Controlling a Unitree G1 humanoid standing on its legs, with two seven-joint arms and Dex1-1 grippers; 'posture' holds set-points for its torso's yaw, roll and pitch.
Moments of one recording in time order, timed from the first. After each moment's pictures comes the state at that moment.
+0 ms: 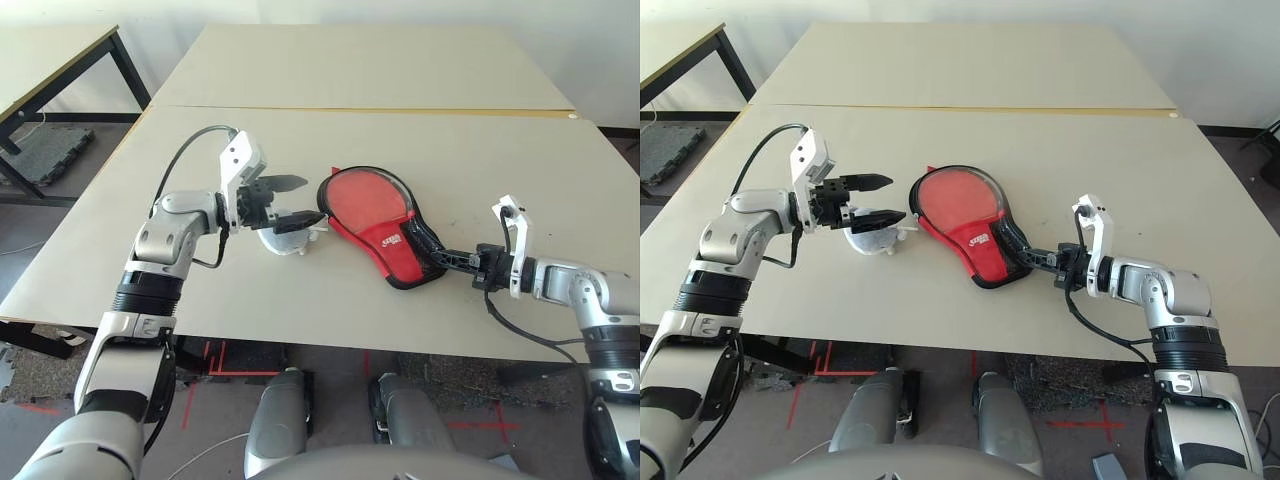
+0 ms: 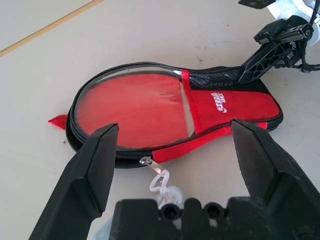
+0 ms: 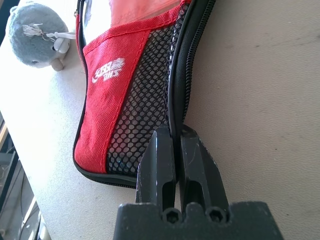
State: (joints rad) left arm -0.62 0.49 -0.06 0.26 -0.31 0.37 -1.14; right arm -0.34 -0.57 -0.14 0.20 0.54 1.01 0.88
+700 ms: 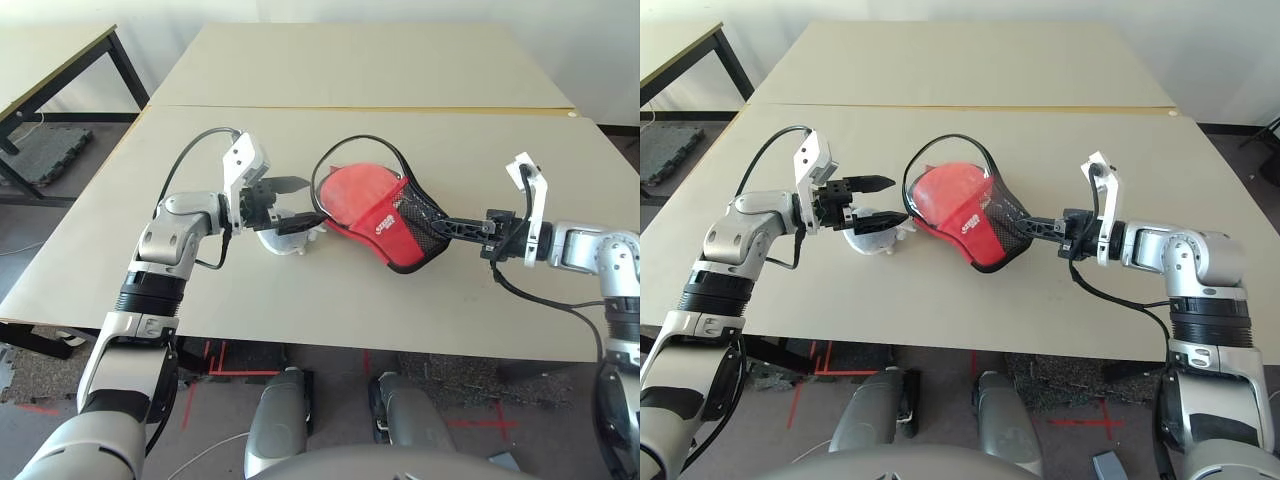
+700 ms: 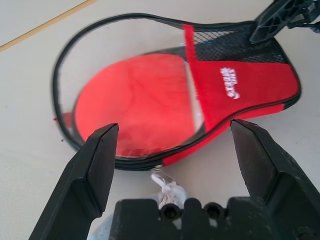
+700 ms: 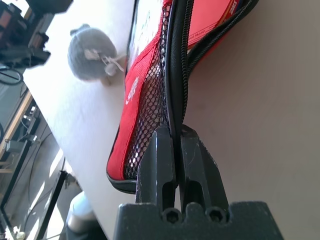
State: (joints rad) left arm -0.62 0.50 -0.07 0.27 -0.31 0.37 -1.14; right arm -0.39 -0.70 -0.22 -0.01 0.72 1.27 0.86
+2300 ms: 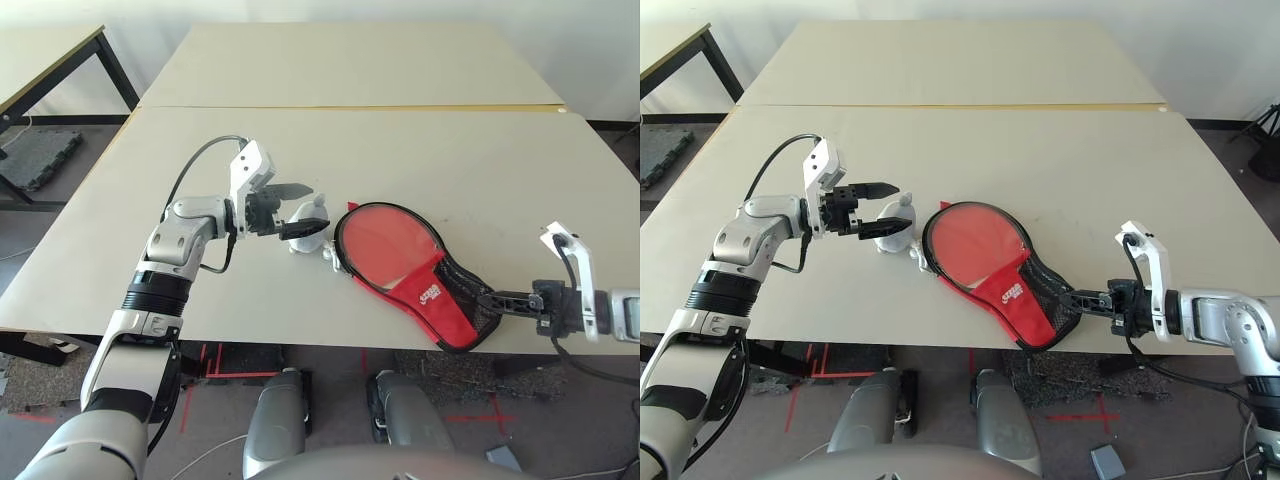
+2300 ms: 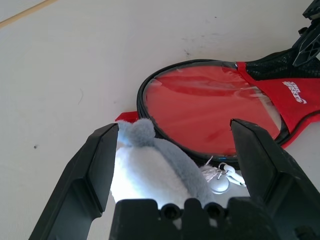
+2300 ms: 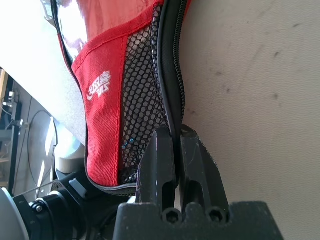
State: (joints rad) left arm -0.62 0.48 -0.10 0.33 -0.30 0.34 -1.14; right arm -0.09 -0.87 -0.18 -0.07 0.76 1.21 0.90
